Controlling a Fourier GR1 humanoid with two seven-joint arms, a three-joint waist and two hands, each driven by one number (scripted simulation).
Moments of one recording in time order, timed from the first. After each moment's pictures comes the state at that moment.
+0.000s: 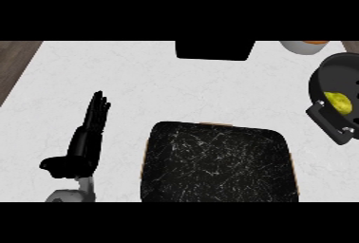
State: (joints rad) left arm -0.04 0.06 -0.09 -1.56 0.02 0.16 -0.13; right arm -0.71 -0.74 -0.26 -0.32 0.90 -0.10 -0.45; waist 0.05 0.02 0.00
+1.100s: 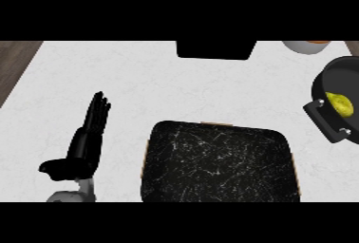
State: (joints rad) left arm -0.03 0.05 -0.10 -1.57 0.02 0.15 -0.14; right arm -0.77 -0.86 -0.71 -0.13 0.43 0.25 -0.68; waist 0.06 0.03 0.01
